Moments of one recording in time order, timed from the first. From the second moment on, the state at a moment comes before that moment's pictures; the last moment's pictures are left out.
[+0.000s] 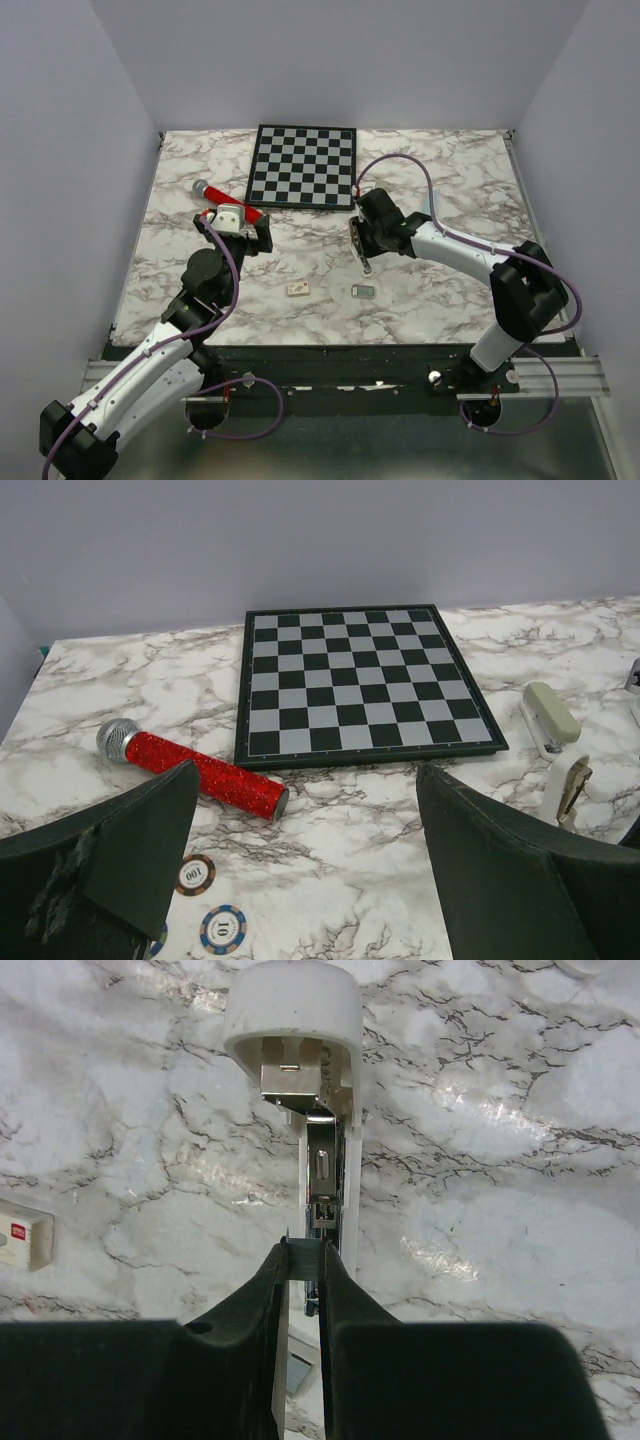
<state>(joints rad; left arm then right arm) -0.61 0.65 0.47 0.26 -0.45 0.00 0.68 1.64 1.09 -0.39 0.09 0.27</state>
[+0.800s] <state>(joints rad) -0.62 0.65 0.47 0.26 -0.45 0.01 0.69 1.71 1.10 -0.37 0.13 0.26</state>
